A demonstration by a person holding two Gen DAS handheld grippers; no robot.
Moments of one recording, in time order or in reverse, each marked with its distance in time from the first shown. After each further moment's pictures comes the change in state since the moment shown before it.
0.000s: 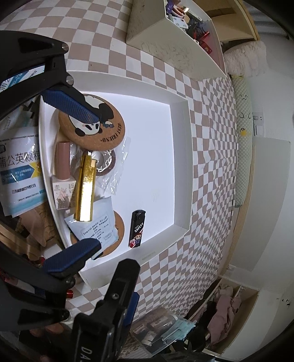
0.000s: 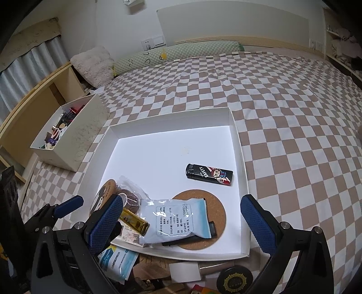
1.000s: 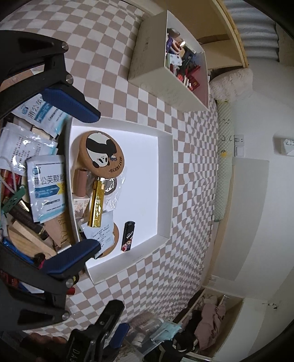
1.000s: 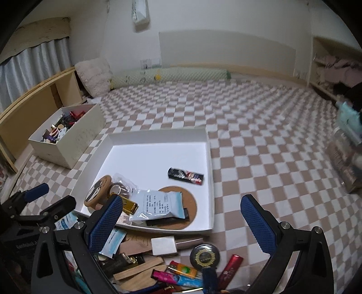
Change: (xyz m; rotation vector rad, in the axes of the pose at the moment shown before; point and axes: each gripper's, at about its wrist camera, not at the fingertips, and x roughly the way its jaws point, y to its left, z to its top) left arm -0.085 0.010 -0.019 -0.038 -0.121 0.101; right arm -0.085 0.006 -0.036 -0.097 -0.183 -0.144
